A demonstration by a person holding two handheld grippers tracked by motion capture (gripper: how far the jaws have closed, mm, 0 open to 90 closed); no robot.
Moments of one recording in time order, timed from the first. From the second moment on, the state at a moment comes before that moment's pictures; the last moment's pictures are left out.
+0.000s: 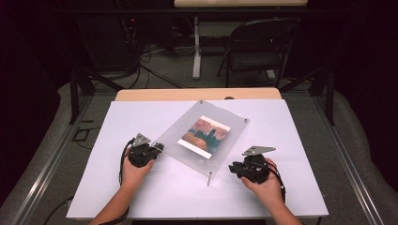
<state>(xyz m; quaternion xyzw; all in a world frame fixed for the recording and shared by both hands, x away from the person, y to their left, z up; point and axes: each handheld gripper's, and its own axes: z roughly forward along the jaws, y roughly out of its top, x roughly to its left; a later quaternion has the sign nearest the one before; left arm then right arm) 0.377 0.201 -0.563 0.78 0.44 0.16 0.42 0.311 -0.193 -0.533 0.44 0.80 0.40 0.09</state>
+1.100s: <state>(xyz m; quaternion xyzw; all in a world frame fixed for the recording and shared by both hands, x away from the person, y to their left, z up) 0.343 0.187 -0.556 0.81 0.40 0.13 0.41 0.335 -0.191 -0.534 0.44 0.82 0.35 0.08</state>
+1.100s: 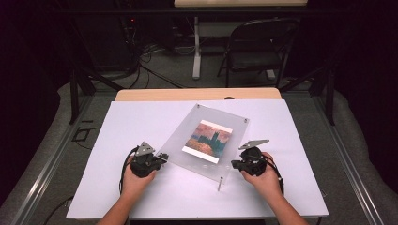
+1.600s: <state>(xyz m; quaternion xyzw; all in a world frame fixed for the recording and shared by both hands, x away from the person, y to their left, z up) 0.337 0.185 -0.556 0.81 0.41 0.13 0.41 0.350 -0.190 -0.536 0.46 0.83 0.33 0.06</state>
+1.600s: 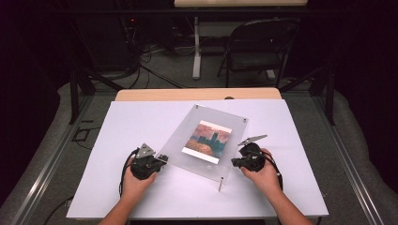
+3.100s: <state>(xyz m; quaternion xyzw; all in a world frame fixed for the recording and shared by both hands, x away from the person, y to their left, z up) 0.323 0.168 -0.557 0.80 0.41 0.11 0.42 0.424 -0.192 -0.534 0.49 0.81 0.31 0.06</state>
